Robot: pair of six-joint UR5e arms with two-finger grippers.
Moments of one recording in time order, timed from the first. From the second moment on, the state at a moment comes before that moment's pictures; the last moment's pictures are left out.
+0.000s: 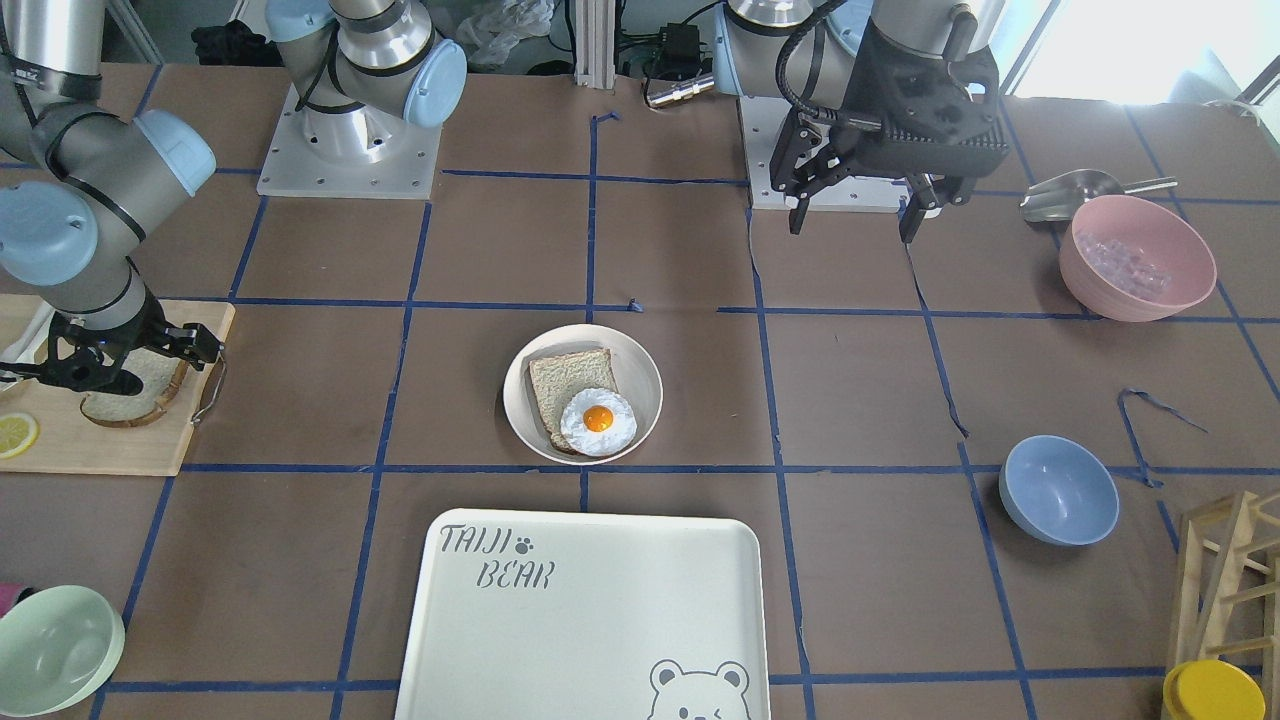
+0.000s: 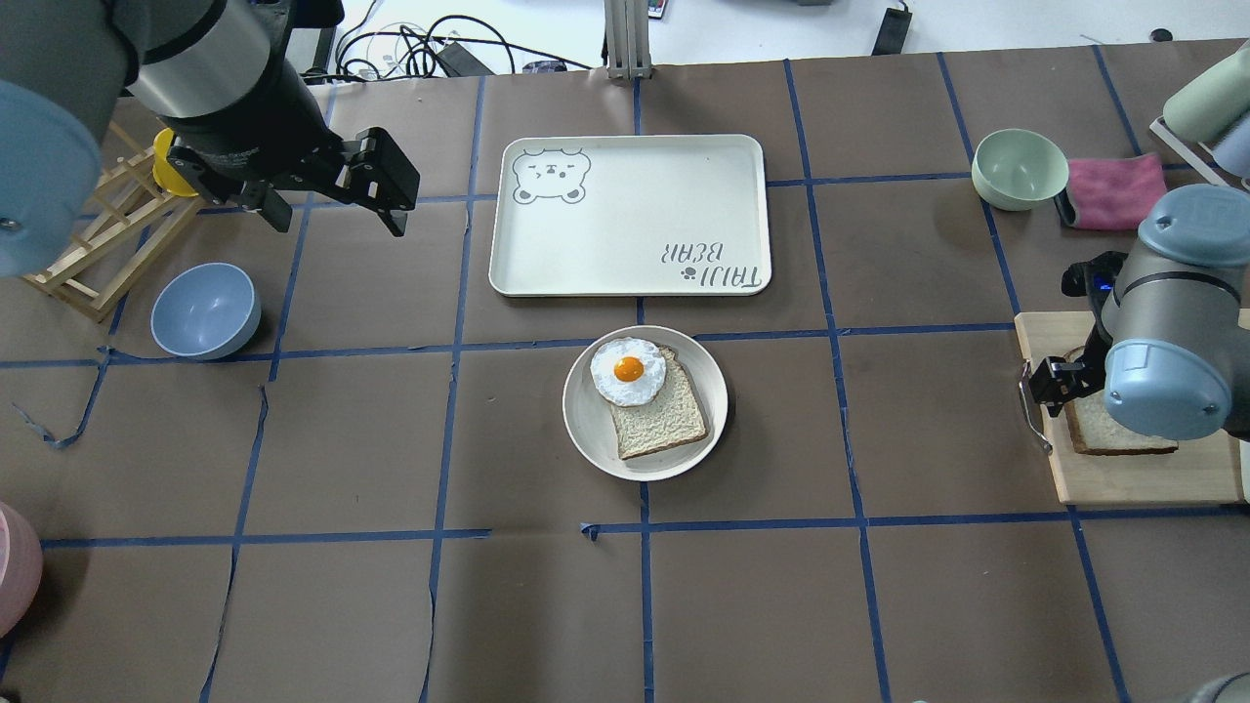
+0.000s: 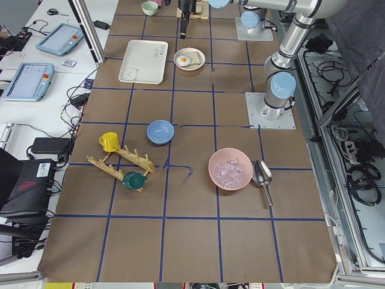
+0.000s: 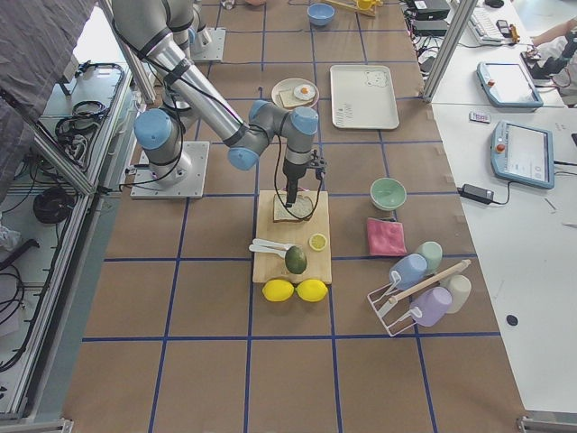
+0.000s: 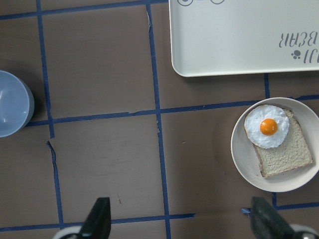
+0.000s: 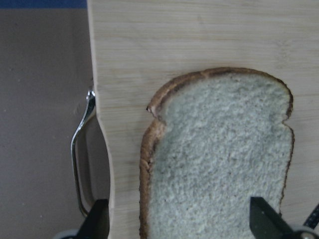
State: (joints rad) left arm -1.63 -1.51 -1.57 -1.53 1.59 0.02; right arm 1.10 -1.36 2.18 -2.37 -1.83 -0.42
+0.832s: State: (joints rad) left arm -1.63 -1.51 -1.59 -1.52 1.58 0.03; right arm 1.08 -1.34 2.18 -2.36 -1.85 -0.42
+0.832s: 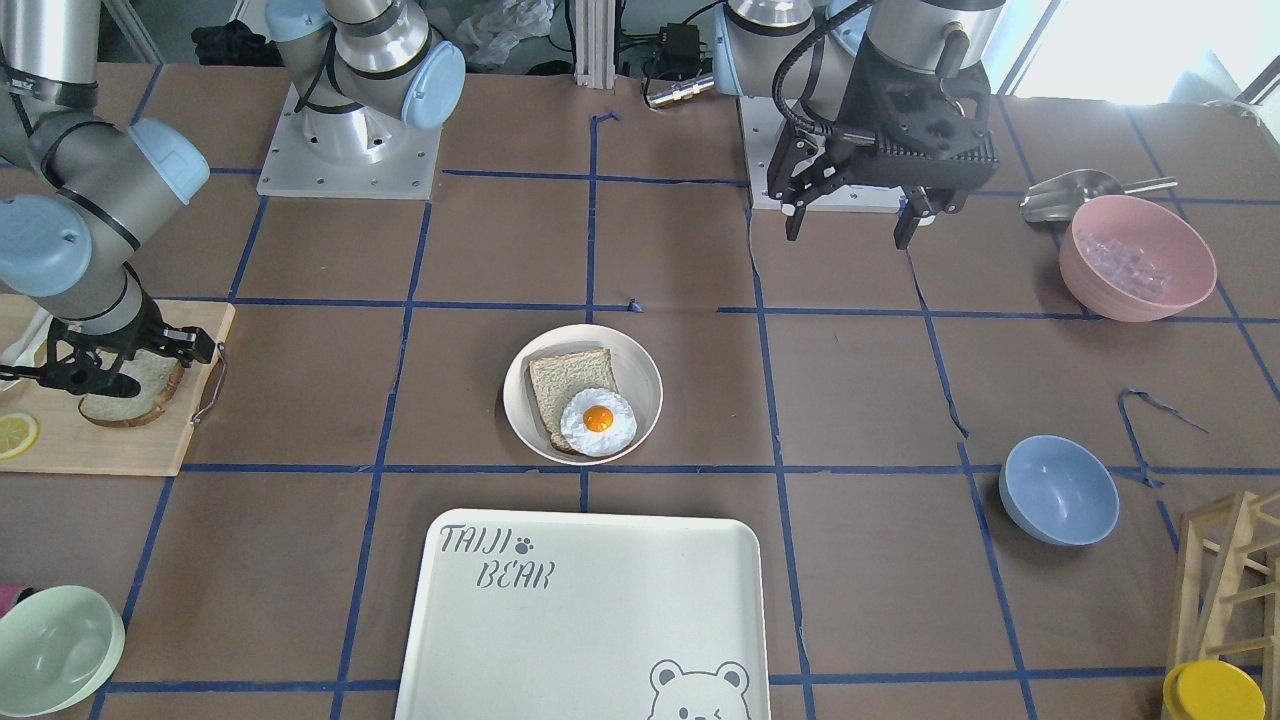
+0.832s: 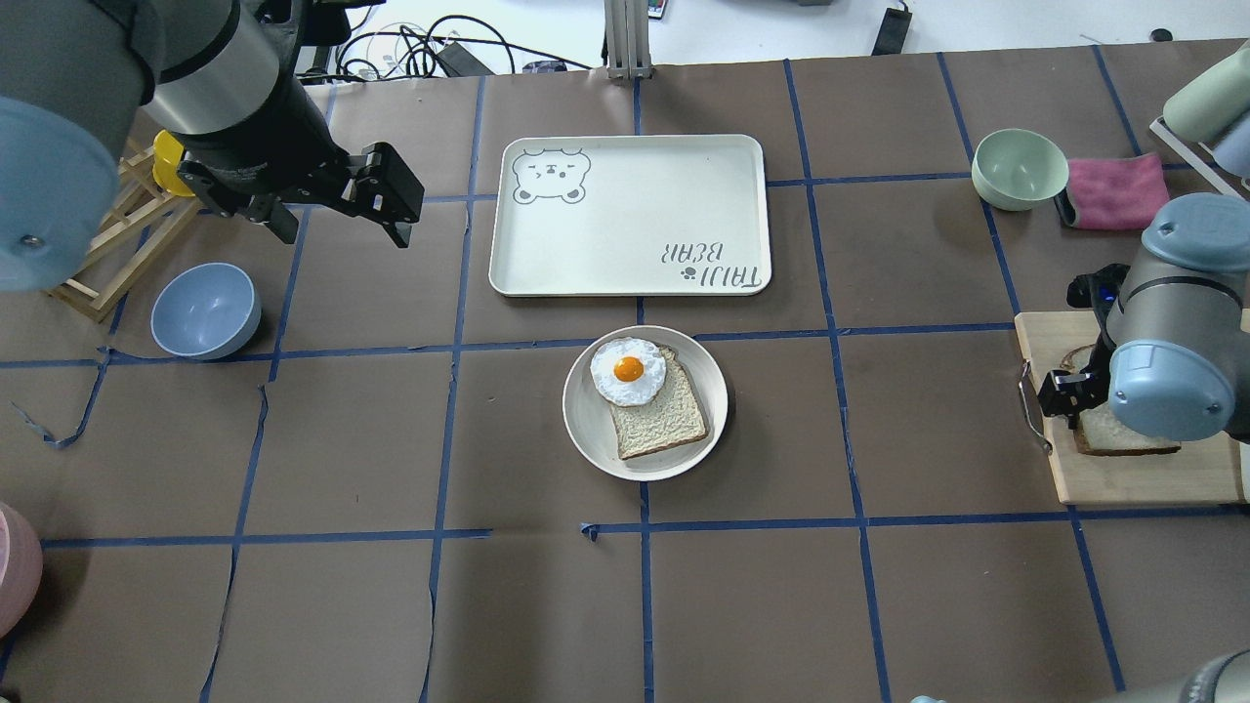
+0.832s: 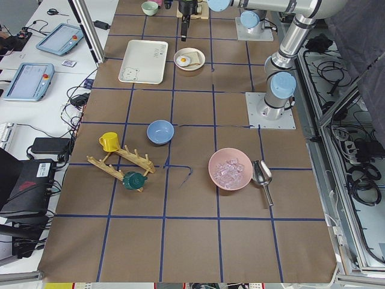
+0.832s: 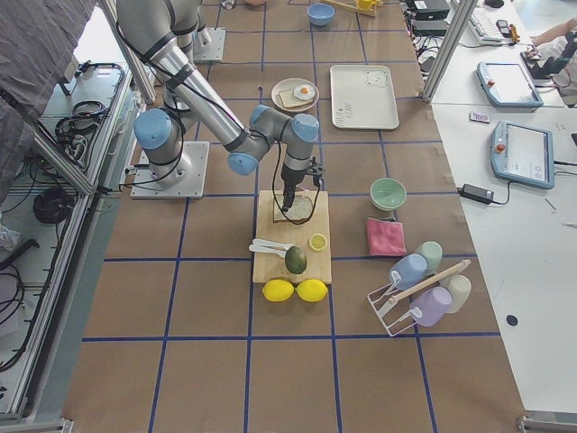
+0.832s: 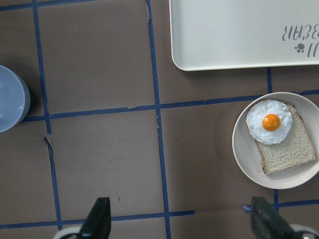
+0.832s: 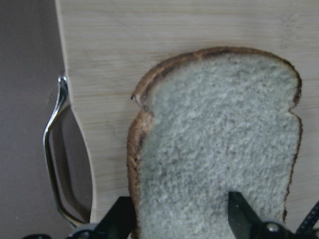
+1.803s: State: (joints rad) left arm -1.62 -1.51 -1.59 -1.52 1.58 0.02; right arm 1.09 -1.44 2.14 -2.28 -1.84 -0.40
